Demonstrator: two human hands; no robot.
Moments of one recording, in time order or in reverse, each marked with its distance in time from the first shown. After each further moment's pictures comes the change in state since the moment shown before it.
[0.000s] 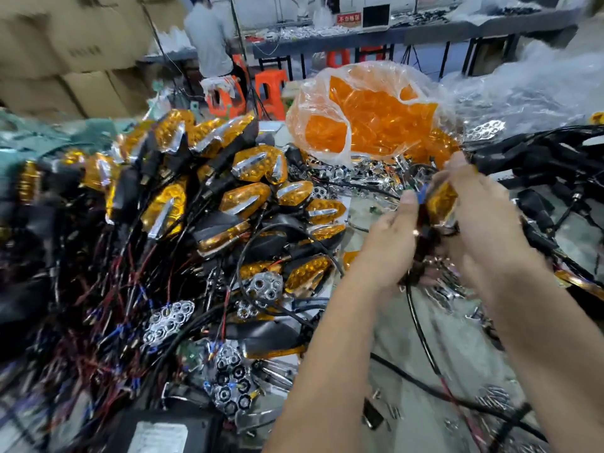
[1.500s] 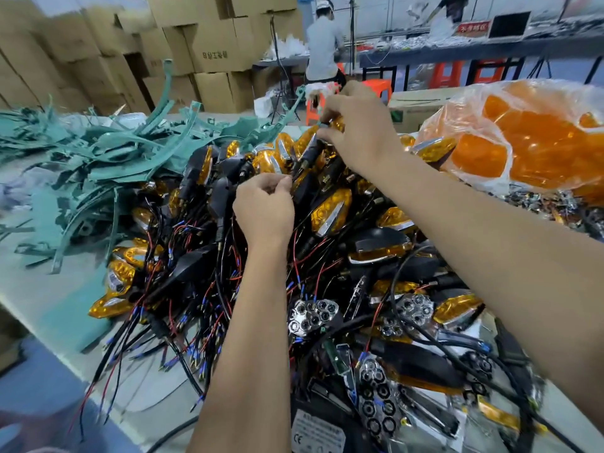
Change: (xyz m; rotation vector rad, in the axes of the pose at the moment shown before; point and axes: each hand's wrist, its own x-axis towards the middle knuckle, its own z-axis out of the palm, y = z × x) left_hand -0.072 0.015 -0.304 0.245 1.216 0.319; right_hand 0.008 -0.030 0.331 -0.739 -0.471 -1.095
